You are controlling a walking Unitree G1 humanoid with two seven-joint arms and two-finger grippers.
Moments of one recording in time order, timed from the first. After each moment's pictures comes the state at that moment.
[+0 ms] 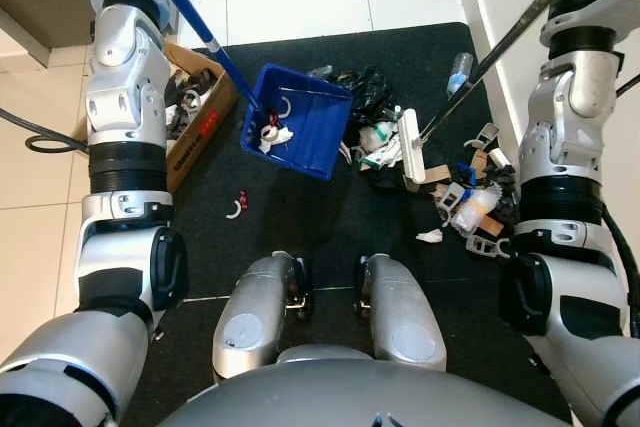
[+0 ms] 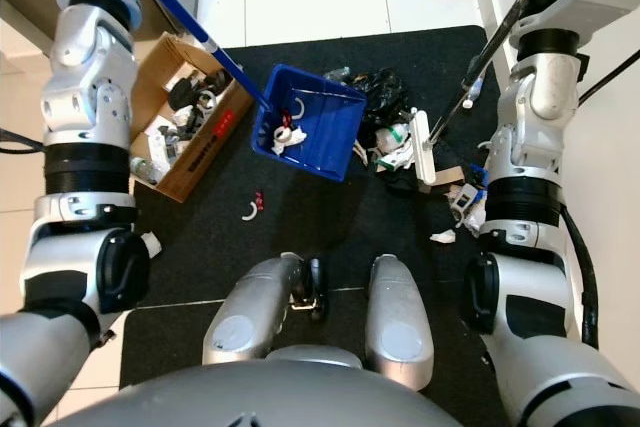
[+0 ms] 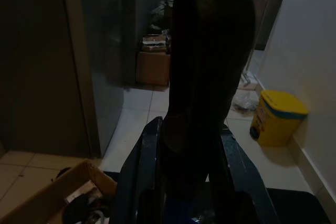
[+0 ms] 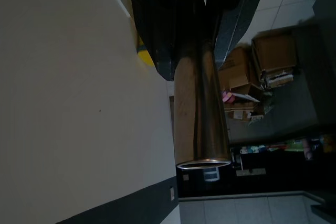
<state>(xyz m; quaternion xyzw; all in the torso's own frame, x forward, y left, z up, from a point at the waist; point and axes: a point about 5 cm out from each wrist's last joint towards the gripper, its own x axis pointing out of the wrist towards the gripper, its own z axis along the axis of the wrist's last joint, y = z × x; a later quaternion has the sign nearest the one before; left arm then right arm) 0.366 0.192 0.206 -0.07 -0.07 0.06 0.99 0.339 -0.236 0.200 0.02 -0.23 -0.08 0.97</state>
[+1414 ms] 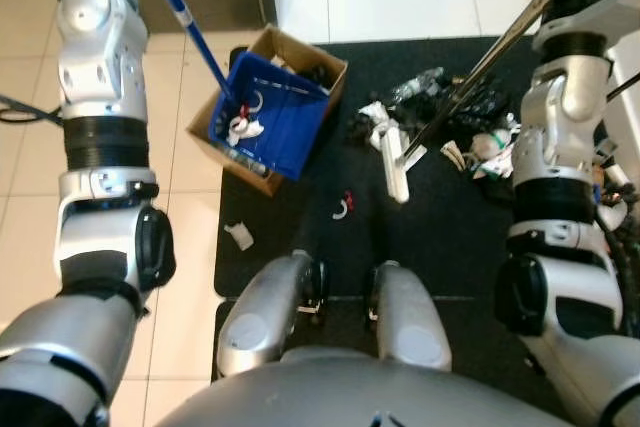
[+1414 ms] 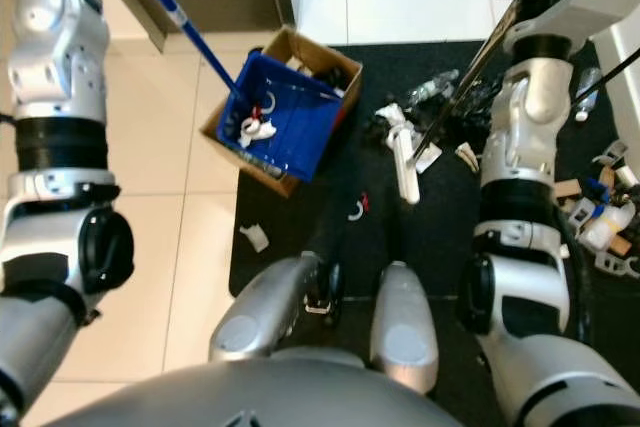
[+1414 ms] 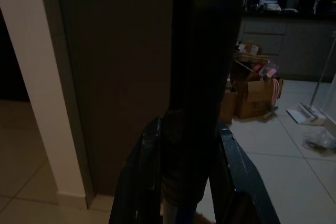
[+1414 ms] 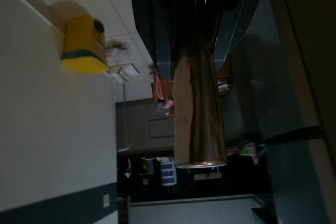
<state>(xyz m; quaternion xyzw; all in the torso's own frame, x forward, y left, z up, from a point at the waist) 0.373 0.203 0.239 -0.03 -0.12 0.06 0.99 0.339 -0.233 0.191 0.02 -0.22 -0.08 0.97</state>
